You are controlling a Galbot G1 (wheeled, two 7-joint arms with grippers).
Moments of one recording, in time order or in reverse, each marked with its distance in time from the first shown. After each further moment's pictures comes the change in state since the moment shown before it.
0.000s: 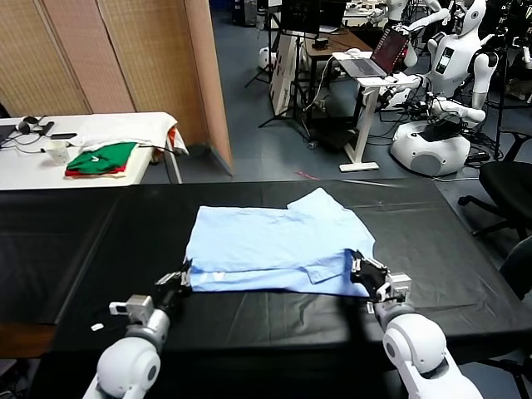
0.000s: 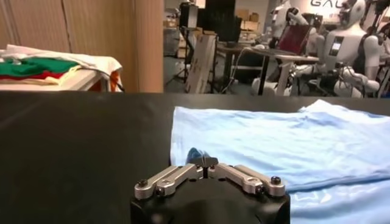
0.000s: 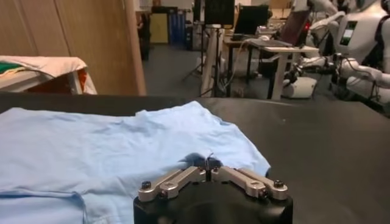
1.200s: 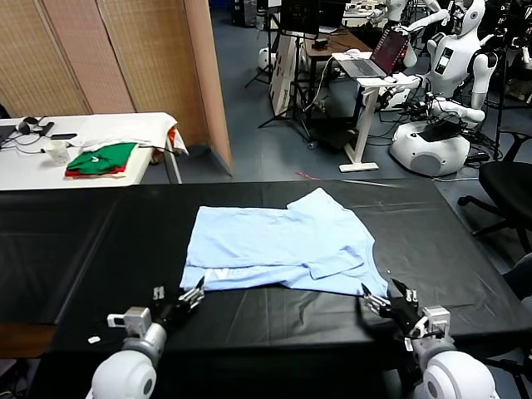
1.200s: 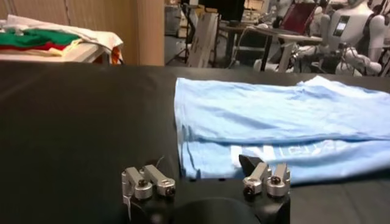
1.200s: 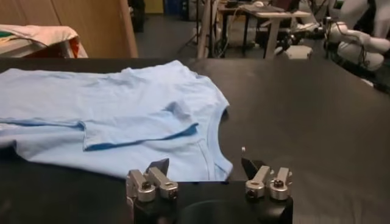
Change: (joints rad) left arm 0.147 -0.023 -0.055 -0.074 0.009 0.044 0.022; right arm -0.302 -0.088 0.191 0.149 0.052 0.004 -0.080
